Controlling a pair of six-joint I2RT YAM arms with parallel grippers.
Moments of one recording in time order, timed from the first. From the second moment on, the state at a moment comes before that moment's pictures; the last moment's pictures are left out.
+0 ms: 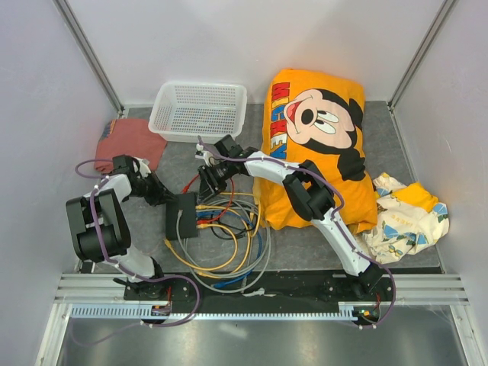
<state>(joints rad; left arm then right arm) 0.29 1.60 0.84 -0.48 0.58 -0.35 0.77 2.52 2.03 -0.40 -0.91 0.32</state>
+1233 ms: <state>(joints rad) 0.29 1.59 0.83 -0.47 0.58 -0.35 0.82 2.52 2.03 -0.43 -0.80 0.30</state>
